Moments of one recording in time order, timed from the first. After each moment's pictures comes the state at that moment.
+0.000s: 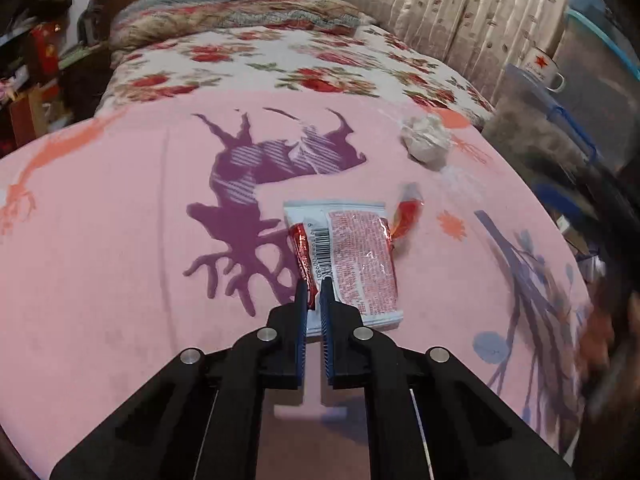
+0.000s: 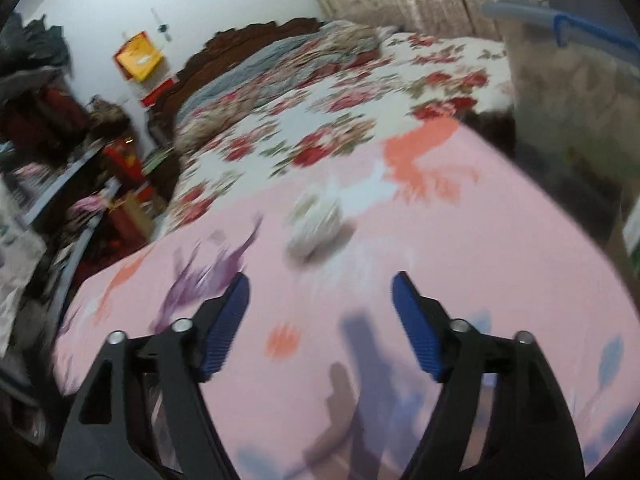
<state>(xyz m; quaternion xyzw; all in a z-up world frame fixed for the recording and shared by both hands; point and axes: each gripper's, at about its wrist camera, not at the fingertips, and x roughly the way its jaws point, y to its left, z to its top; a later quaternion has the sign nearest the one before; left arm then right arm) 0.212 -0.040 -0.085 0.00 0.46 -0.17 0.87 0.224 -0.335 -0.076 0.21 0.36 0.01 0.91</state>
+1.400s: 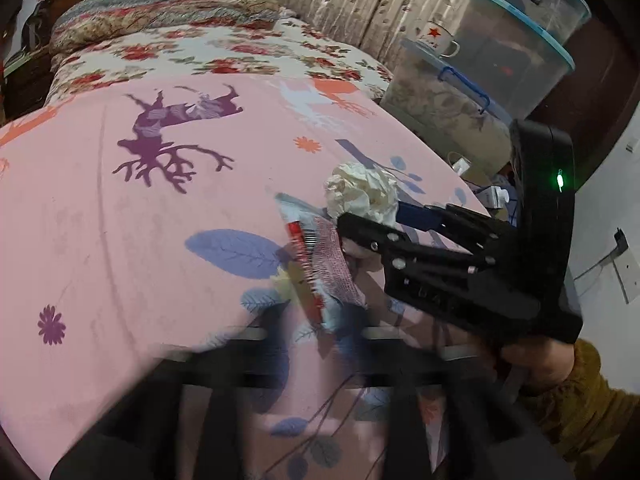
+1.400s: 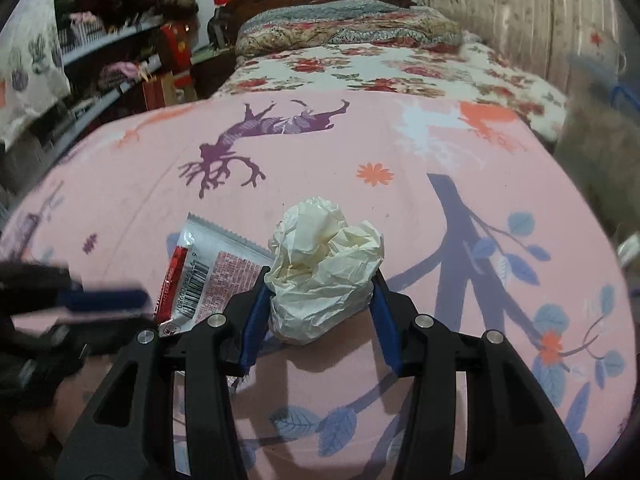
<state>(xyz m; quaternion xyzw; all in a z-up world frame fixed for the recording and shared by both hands) 0.101 -0.049 -0.070 -0.03 0.46 -0.31 0.83 0.108 -0.230 -0.105 0.01 0.42 0.09 0.90</state>
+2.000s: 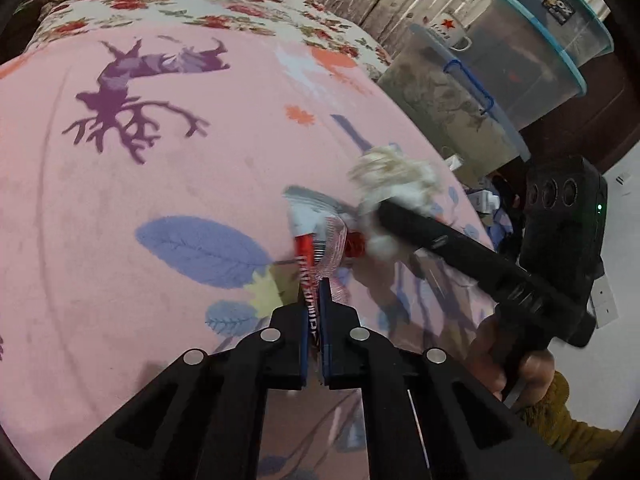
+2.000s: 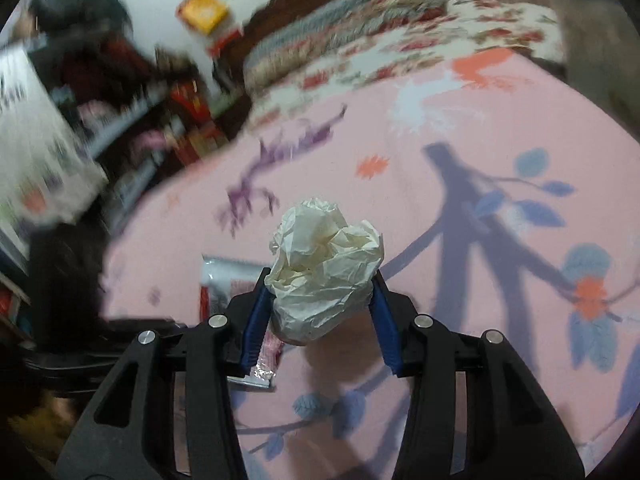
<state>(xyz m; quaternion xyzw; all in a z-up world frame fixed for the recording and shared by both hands) 0.130 -0.069 -0.092 -0.09 0.52 -0.35 0.78 0.095 -0.296 -0.108 0.22 0.38 0.15 0.88</state>
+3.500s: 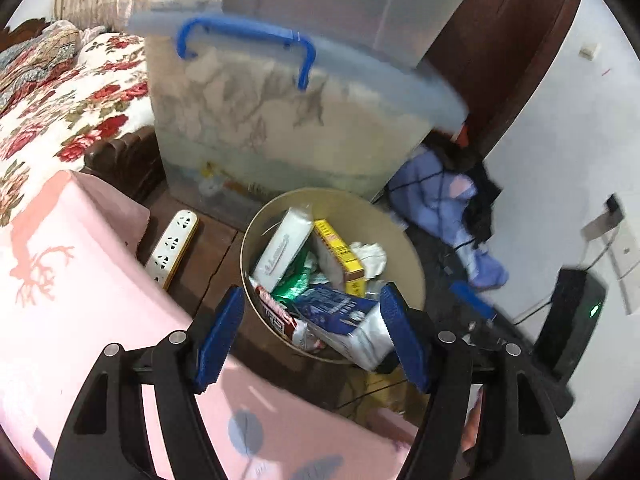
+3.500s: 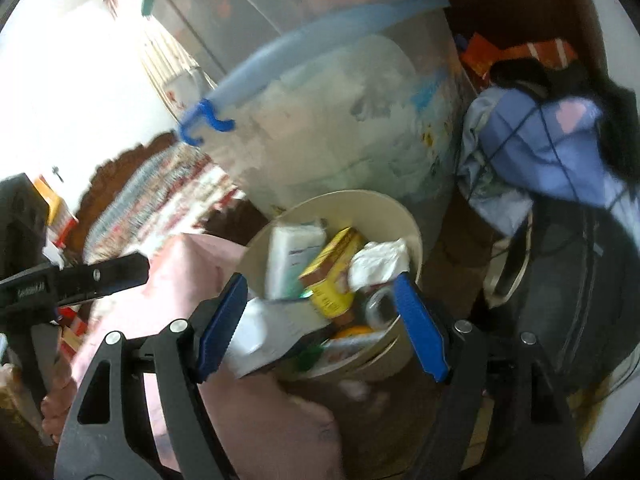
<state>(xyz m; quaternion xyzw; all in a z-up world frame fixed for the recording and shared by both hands) 0.186 -0.492 -0.023 0.09 0.44 -0.50 0.74 -0.022 -0.648 -0.112 0.33 0.23 -0.20 0.89</state>
